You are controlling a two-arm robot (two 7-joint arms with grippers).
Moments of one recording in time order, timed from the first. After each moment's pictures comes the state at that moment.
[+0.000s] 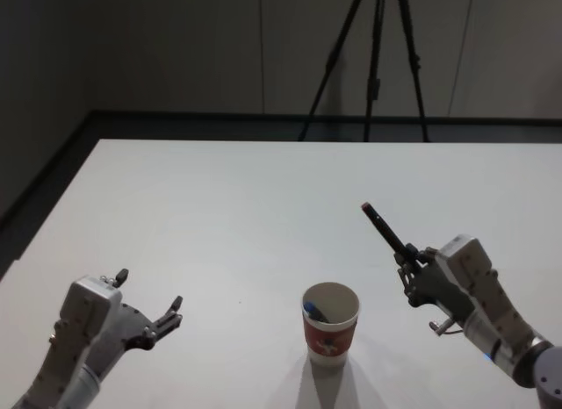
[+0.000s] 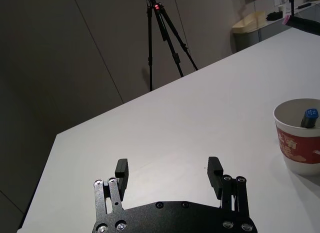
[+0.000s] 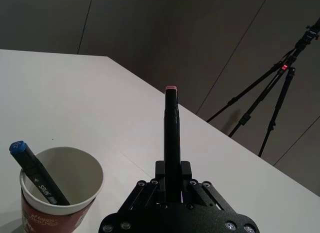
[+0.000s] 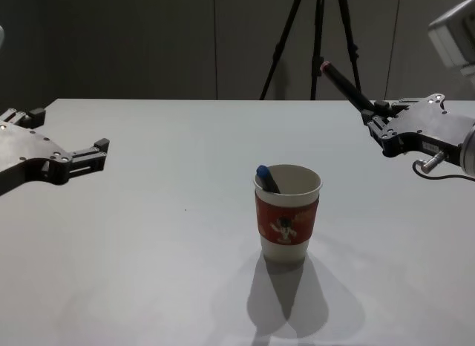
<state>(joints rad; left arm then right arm) -0.20 0.60 0.45 -1.41 -0.25 -0.12 0.03 0.46 0.20 -0.30 -0.99 -0.10 -0.24 0.26</state>
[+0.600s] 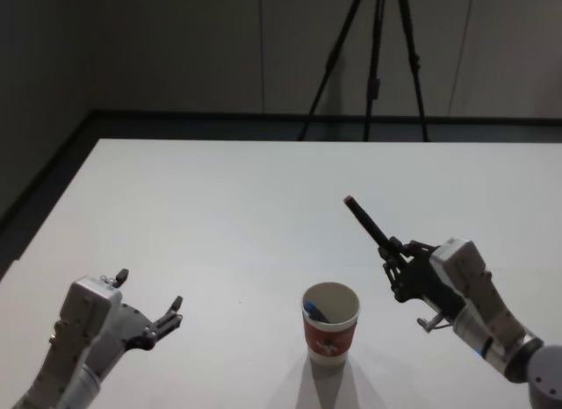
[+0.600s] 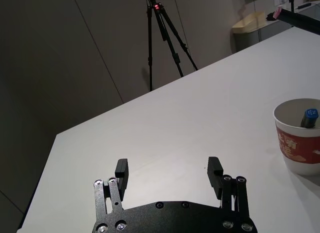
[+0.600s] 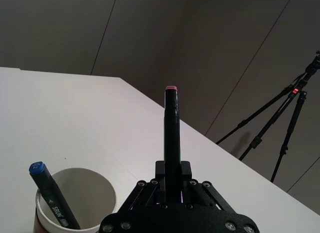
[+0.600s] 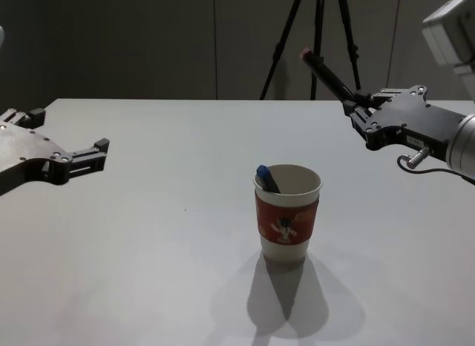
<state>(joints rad) -0.20 0.60 0.45 -1.41 -0.25 -0.12 0.03 0.51 0.18 -0.32 -0.91 -0.08 -0.37 0.30</state>
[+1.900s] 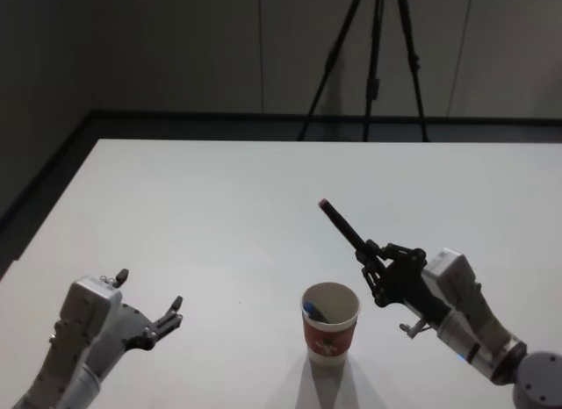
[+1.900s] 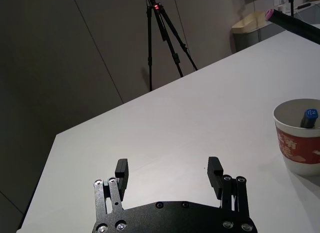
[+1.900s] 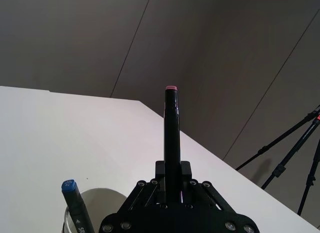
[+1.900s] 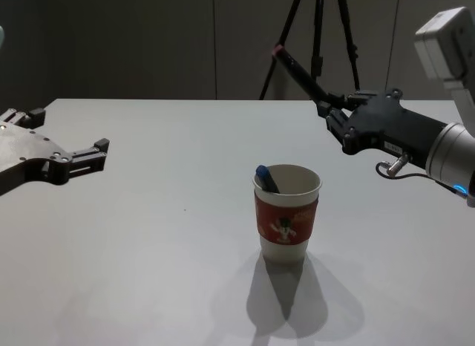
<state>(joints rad) -0.20 0.60 0.45 -1.41 -0.25 -0.12 0.03 0.57 0.14 -0.34 -0.74 -0.04 -0.57 0.38</state>
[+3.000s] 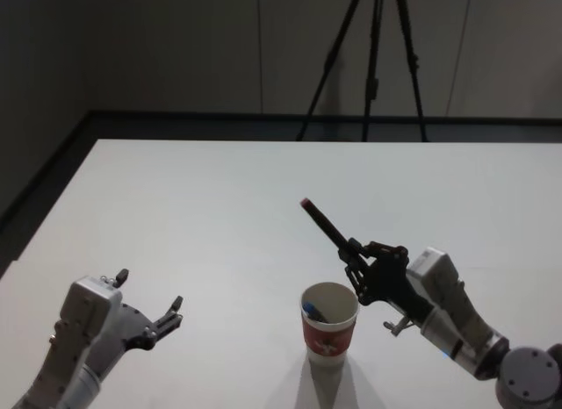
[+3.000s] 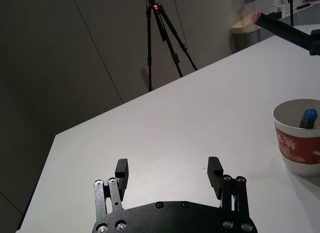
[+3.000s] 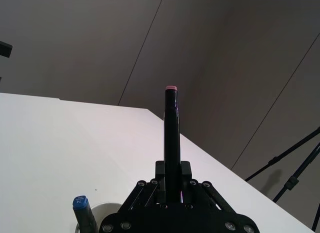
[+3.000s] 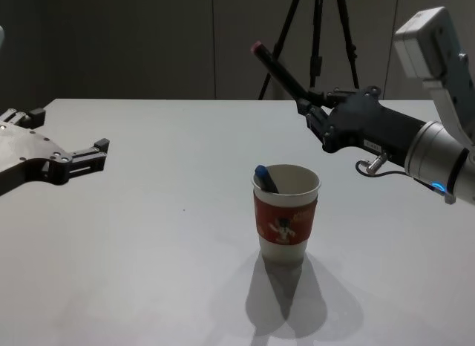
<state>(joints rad) -0.20 0.60 0.45 -1.41 -0.25 -0.12 0.03 0.63 0.11 -0.36 -0.65 -0.04 -0.63 0.40</state>
